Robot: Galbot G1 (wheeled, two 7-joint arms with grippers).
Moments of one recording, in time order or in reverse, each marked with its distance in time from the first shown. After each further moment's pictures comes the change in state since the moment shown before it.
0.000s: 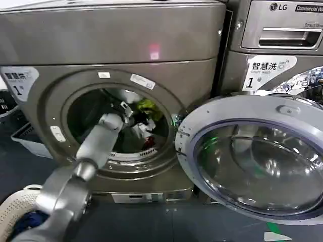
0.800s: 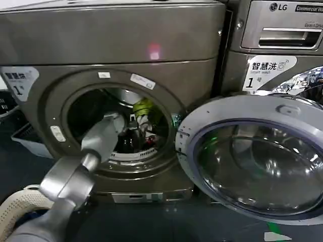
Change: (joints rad) left arm -0.118 -0.041 0.237 0.207 0.595 0.144 0.147; right arm 0.014 0.046 -0.014 0.036 0.015 0.009 -0.010
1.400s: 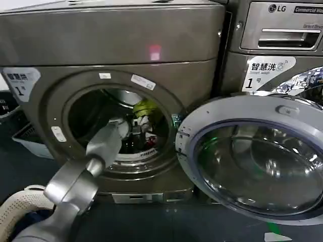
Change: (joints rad) left arm 0.050 -0.022 0.013 0.013 0.061 0.068 -0.071; right arm 0.024 0.006 -0.025 0.017 0.004 0.008 -0.002
